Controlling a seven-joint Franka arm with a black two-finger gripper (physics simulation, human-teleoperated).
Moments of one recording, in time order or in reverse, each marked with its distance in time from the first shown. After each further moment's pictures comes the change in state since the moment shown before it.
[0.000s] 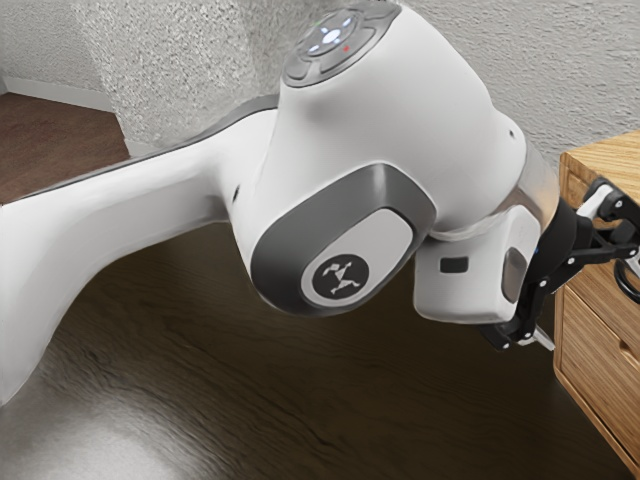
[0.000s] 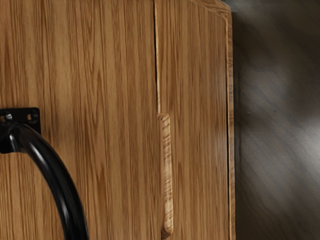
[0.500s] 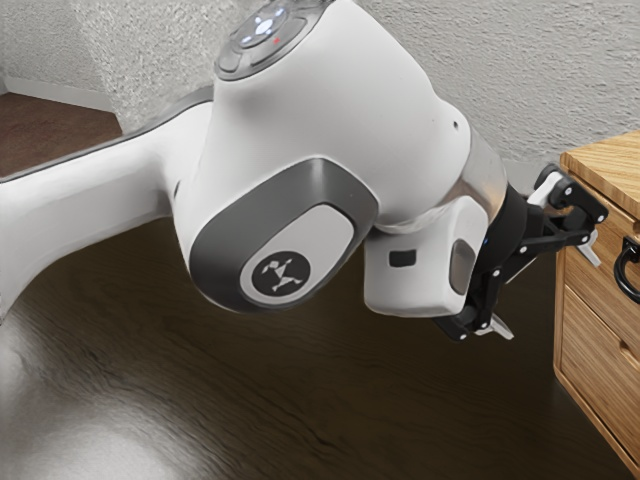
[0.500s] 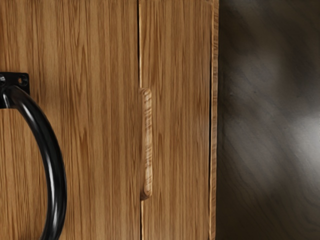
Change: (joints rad) arm 0.020 -0.107 0.004 -0.087 0.017 -0.005 -0.025
